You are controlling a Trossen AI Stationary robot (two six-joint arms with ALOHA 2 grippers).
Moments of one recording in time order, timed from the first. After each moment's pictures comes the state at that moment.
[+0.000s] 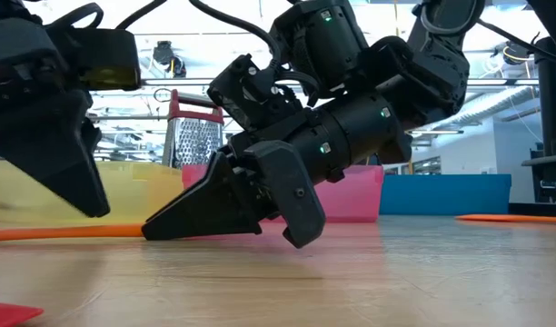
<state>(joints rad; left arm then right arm) -0.62 1.69 0.84 -0.30 -0.40 -0.96 0.29 2.28 1.17 0.67 0.00 -0.12</state>
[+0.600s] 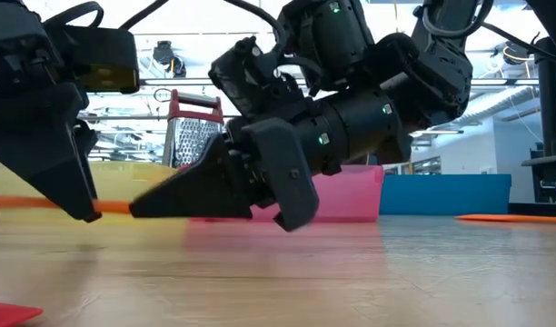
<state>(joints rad) -0.62 1.69 0.84 -0.27 -0.34 -0.98 0.29 2.28 1.17 0.78 0.00 -0.13</state>
